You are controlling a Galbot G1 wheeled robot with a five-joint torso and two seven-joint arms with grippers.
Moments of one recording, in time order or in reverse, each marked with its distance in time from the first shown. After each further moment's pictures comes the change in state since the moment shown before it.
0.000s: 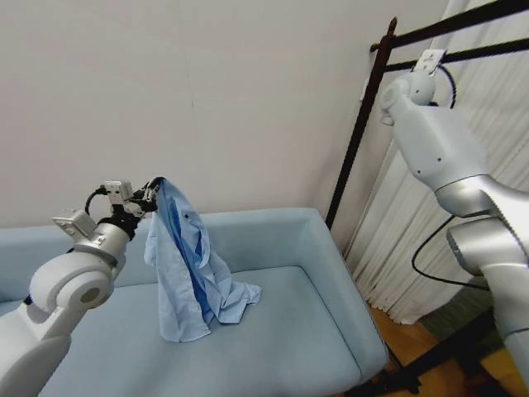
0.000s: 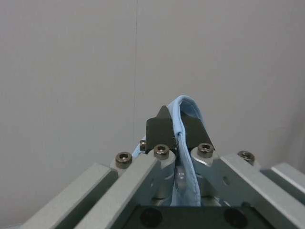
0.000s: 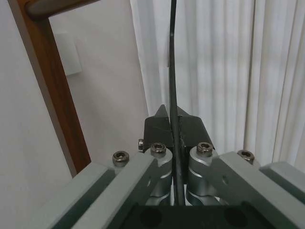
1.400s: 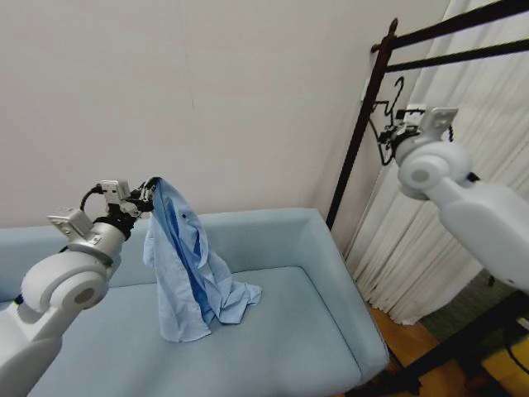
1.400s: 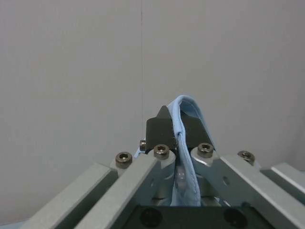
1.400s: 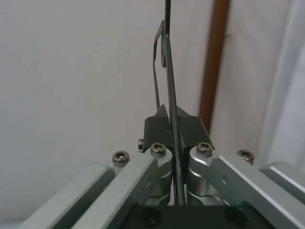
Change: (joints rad) left arm 0.015 0.082 0.003 0.017 -0.031 -0.007 -0.018; right arm -0.664 -0.621 0.227 1.133 0.345 0.025 -0.263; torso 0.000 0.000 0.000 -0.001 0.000
